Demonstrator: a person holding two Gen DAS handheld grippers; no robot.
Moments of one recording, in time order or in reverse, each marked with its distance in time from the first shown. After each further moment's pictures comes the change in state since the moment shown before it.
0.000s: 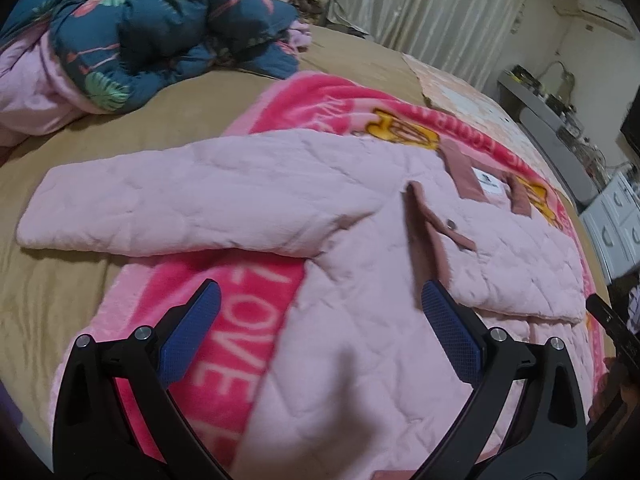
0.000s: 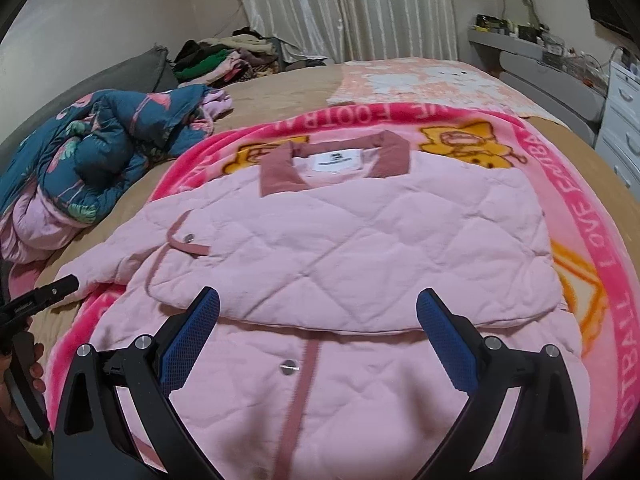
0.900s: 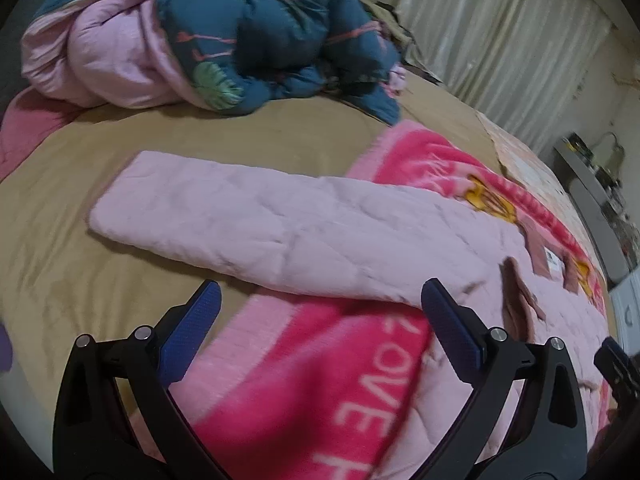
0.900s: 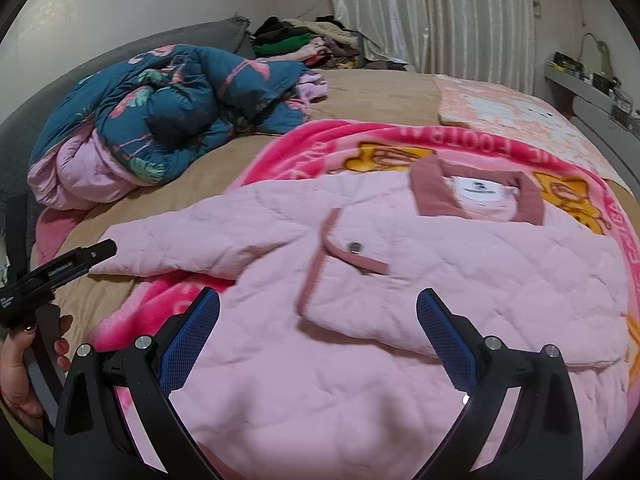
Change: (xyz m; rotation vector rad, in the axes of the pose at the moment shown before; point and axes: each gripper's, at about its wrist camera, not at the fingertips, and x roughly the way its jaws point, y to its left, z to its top) left arm -0.026 0.118 0.013 -0.221 -0.112 0.141; right arm 0.027 0.162 0.012 -0.208 0.020 0.151
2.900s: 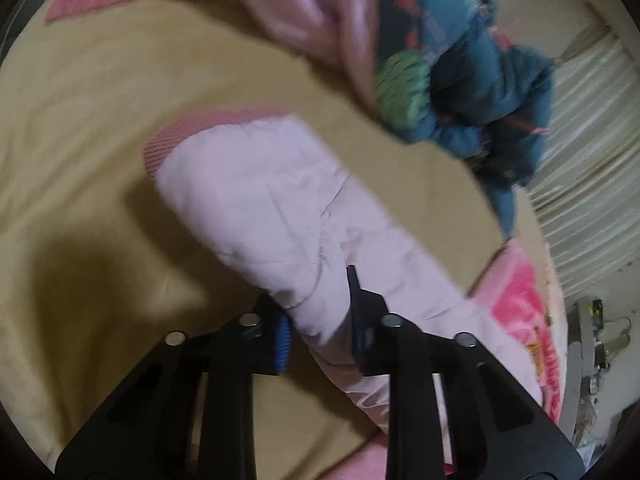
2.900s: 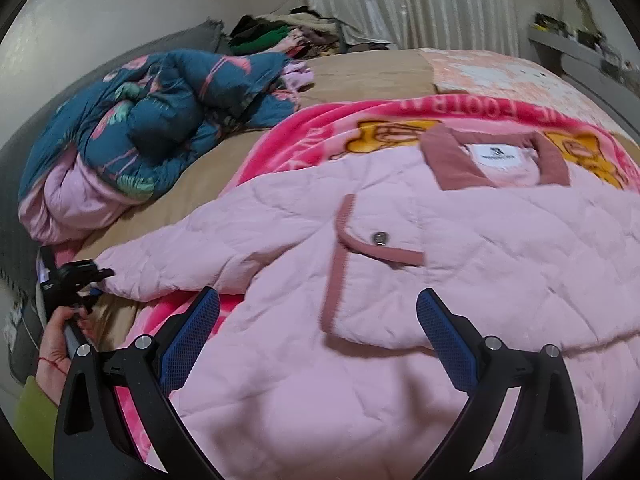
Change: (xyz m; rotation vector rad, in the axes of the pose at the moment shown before) left arm 0.079 0.160 0.043 -0.528 -0.032 0.056; right arm 0.038 -0.014 -0.006 0.176 0.022 0.000
